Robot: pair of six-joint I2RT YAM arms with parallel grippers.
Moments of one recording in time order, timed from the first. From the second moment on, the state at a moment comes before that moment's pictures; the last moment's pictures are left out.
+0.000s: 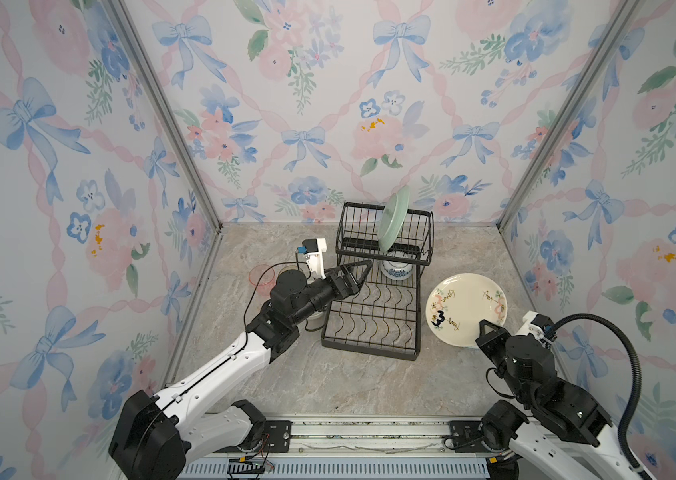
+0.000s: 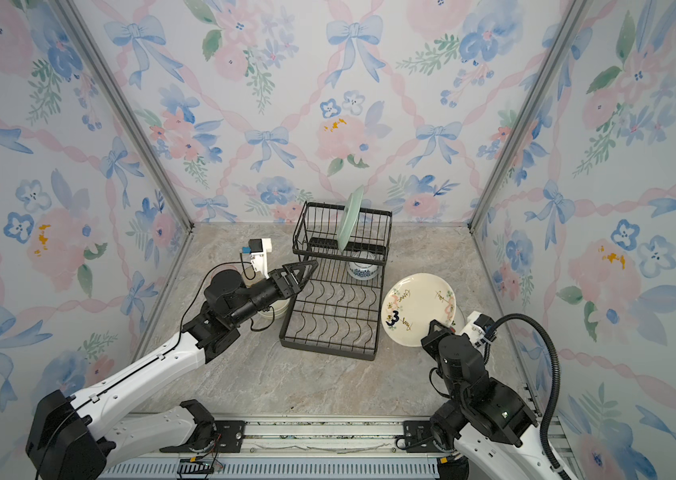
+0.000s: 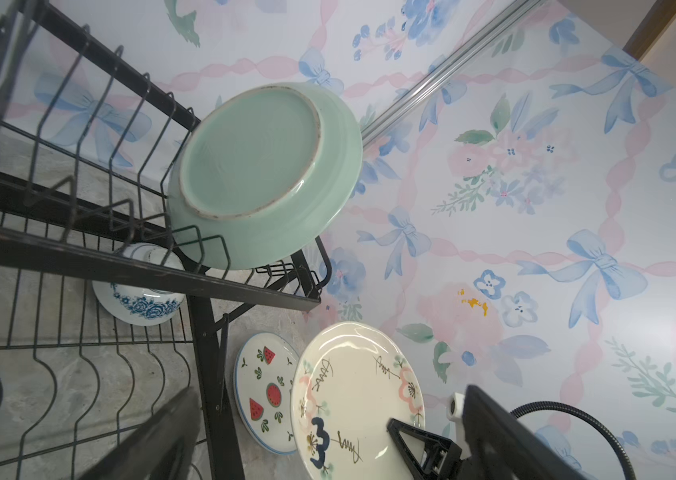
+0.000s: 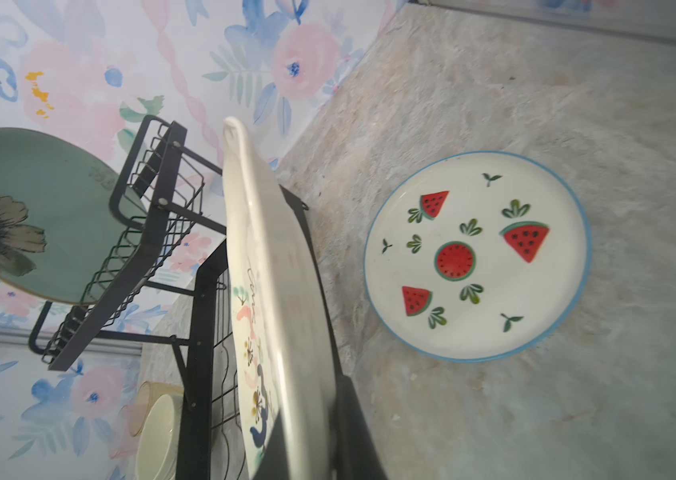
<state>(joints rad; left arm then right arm) -0.64 1.10 0.80 0.32 0.20 -0.88 0.61 0.34 0.64 -0.82 0.60 1.14</state>
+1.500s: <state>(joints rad) -0.60 1.08 0.79 0.25 0.07 -0.78 -0.17 0.80 0.47 -0.54 -0.02 1.07</state>
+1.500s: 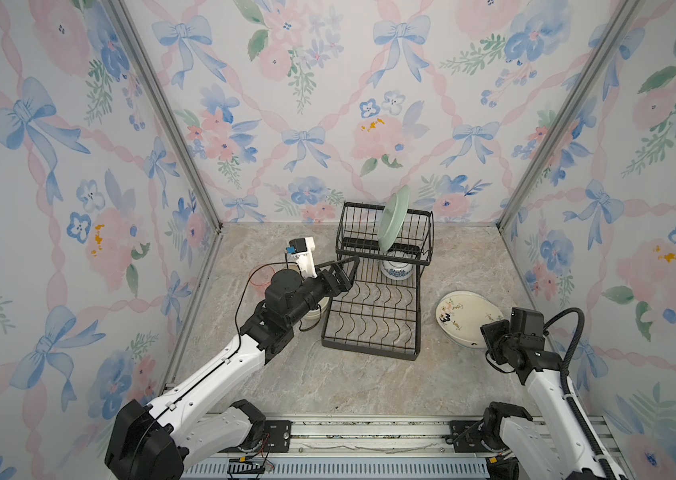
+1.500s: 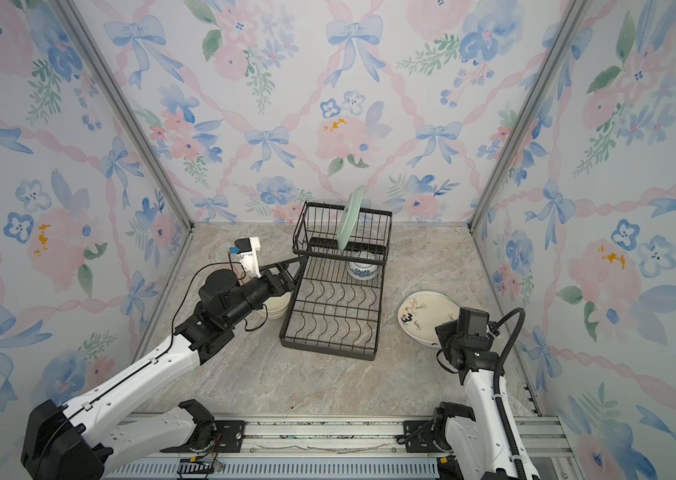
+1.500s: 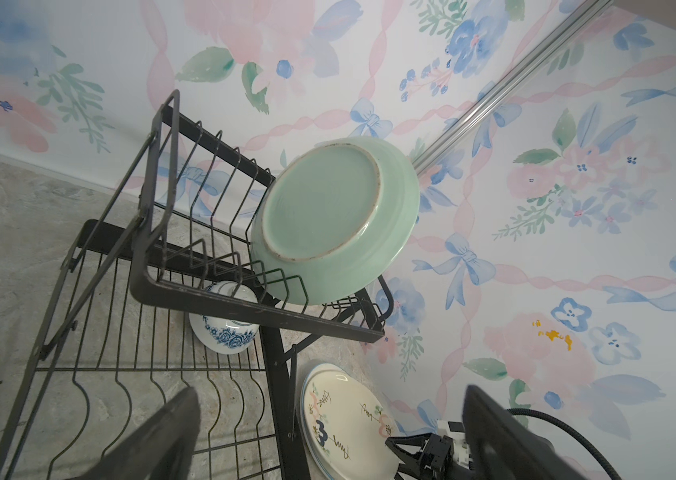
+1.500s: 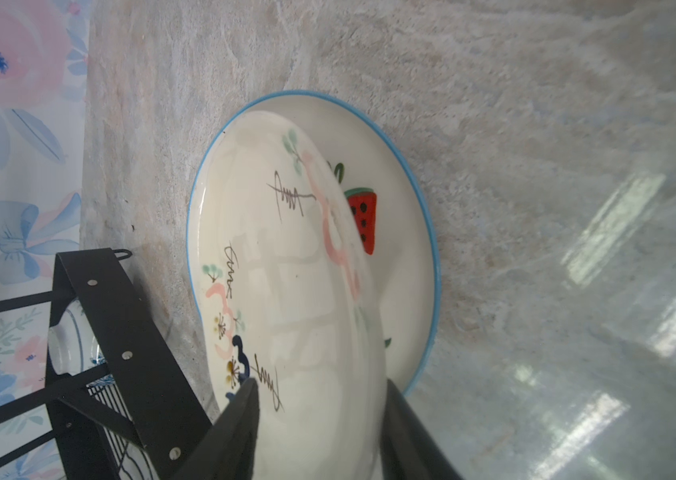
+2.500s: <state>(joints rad) -0.79 1.54 1.45 -0.13 -0.12 -0.48 -0.04 0.52 0.49 -0.60 -0.09 0.87</state>
